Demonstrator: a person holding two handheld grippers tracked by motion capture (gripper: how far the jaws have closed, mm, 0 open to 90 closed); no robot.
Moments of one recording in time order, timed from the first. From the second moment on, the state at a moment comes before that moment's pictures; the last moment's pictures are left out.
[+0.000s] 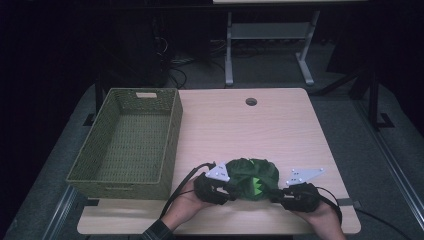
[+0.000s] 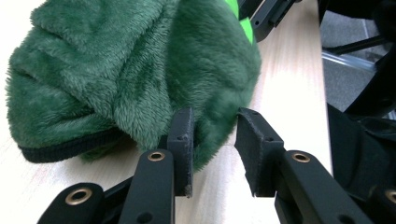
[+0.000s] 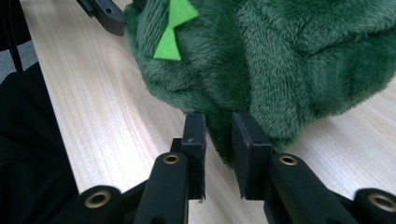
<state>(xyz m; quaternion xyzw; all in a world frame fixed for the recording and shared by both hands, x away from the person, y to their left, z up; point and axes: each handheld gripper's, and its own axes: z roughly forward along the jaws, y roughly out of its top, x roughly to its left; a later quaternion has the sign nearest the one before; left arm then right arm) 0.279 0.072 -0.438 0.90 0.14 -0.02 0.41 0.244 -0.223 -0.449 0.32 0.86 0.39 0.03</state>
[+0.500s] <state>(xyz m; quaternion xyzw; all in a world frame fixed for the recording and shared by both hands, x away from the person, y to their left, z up) 0.280 0.077 -0.420 0.89 0.15 0.00 0.43 0.243 -0.232 -0.432 0.32 0.85 0.41 0.06</state>
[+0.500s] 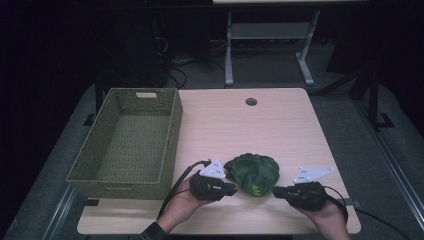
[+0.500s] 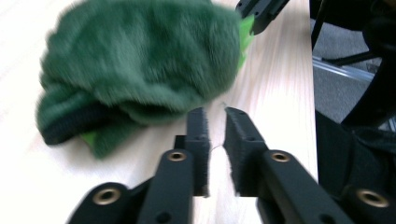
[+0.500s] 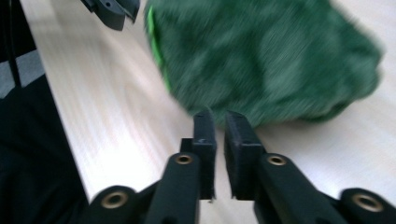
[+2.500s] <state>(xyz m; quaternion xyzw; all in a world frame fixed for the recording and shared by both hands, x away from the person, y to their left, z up) 0.278 0.039 -0.442 0.91 0.17 -0.03 0.37 0.370 -0.249 -0.455 0.39 0.82 0.40 0.07</state>
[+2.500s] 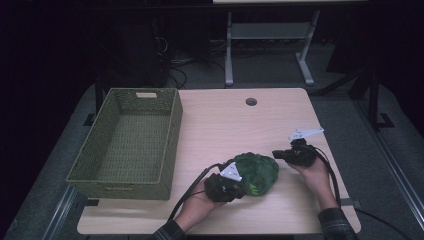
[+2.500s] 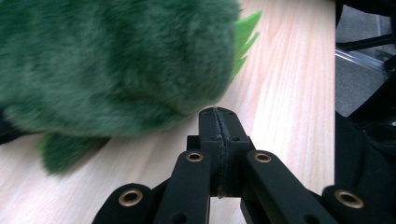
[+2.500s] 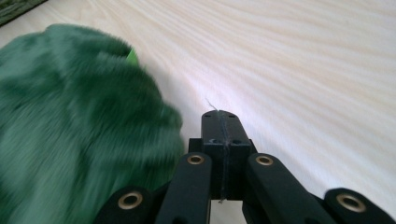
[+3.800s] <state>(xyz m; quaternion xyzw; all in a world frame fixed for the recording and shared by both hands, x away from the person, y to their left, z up) 0.313 0.065 -0.455 0.91 0.20 0.01 0.35 0.329 -0.225 -0.467 0.34 0.86 0.38 0.00</state>
